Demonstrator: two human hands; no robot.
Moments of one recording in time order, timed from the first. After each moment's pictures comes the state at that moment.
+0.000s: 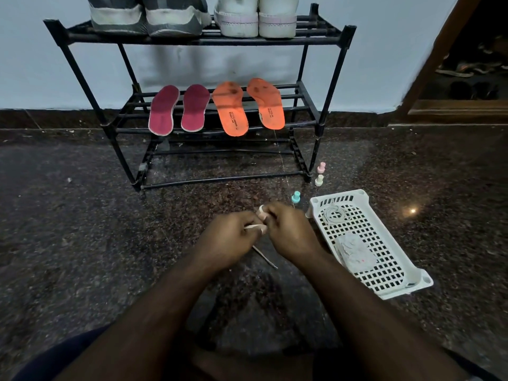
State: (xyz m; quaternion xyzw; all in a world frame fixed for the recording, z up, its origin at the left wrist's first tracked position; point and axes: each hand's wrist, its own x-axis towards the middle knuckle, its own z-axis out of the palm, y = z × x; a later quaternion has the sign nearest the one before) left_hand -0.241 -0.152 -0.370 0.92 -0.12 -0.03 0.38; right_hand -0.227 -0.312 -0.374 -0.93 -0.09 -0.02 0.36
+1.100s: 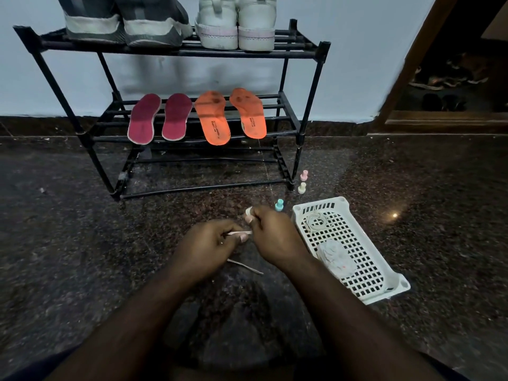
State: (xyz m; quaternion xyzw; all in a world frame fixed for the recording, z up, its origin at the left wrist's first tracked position) left_hand -0.243 -0.150 -0.369 0.90 -0.14 0.01 0.42; right_hand -0.231 -0.317 -0.349 -0.94 -0.08 -0.02 0.34
